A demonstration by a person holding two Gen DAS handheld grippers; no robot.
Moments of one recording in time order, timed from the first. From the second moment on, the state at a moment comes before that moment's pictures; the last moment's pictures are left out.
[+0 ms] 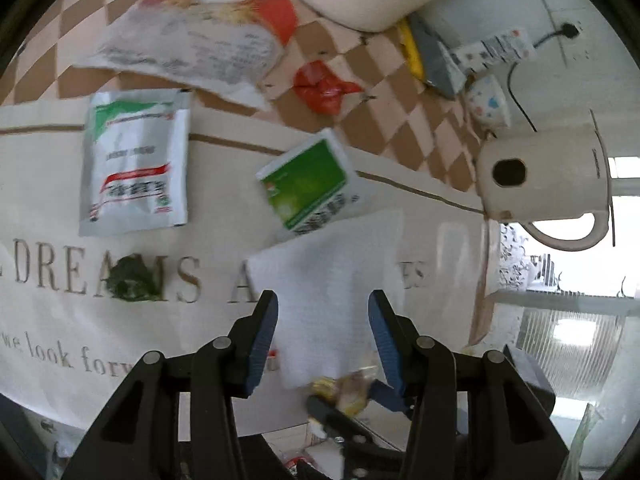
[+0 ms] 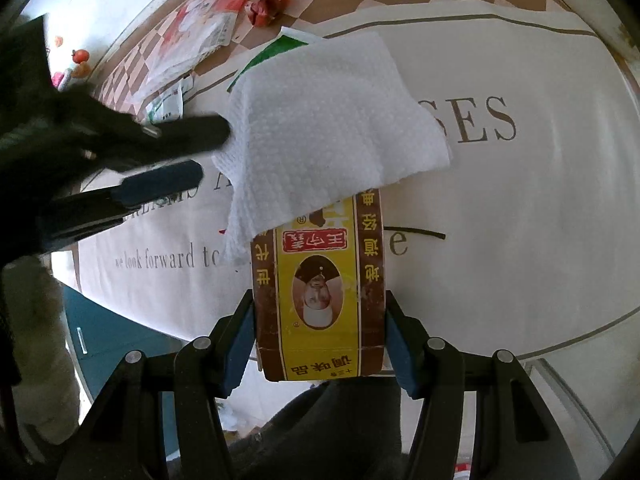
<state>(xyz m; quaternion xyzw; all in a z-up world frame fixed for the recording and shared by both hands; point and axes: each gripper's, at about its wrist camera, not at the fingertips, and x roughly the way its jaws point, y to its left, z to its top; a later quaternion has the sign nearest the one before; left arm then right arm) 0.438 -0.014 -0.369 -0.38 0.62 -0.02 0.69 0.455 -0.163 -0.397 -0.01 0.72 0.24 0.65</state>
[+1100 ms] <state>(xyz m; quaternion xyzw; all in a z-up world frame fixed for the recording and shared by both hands) 0.342 0.051 -0.259 -0.23 0.52 0.13 0.81 0.424 -0.175 -0.347 0.02 0.68 0.23 0.70</state>
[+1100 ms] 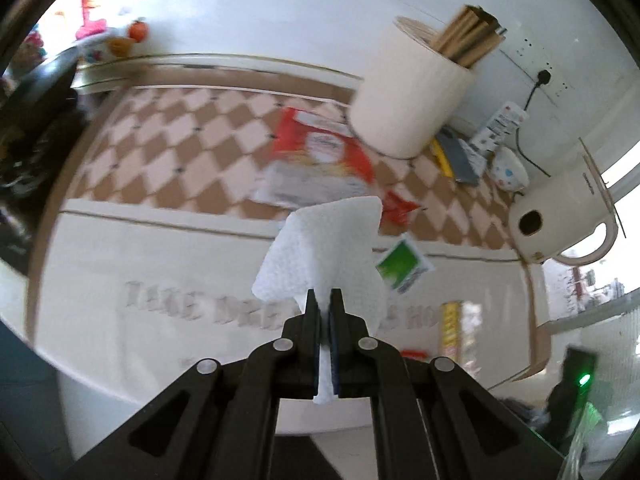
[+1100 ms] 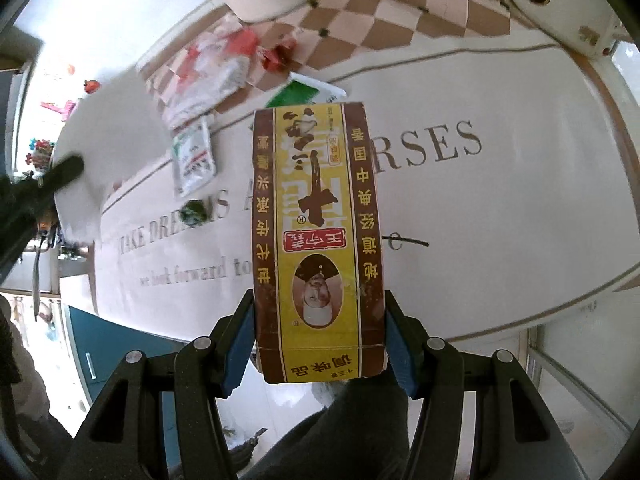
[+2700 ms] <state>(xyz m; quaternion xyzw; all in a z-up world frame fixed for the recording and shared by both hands) -0.049 0.200 -0.812 -0.30 0.70 0.22 0.61 0.051 0.031 -0.865 -0.13 0.77 0.26 0.56</state>
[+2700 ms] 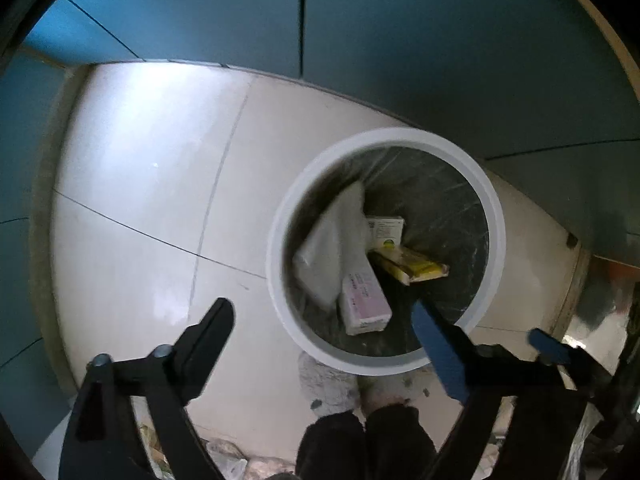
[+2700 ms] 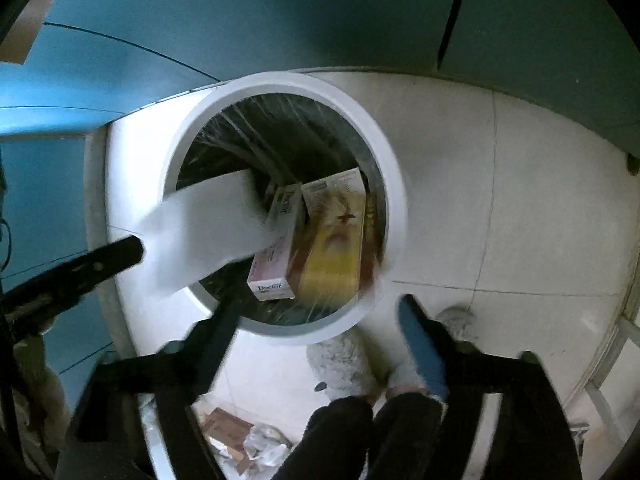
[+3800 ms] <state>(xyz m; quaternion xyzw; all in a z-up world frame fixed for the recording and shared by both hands) -0.104 0.133 -0.393 -0.23 0.61 0.25 0.72 0.023 -0.020 -0.412 -0.16 0.65 0.28 0.69</state>
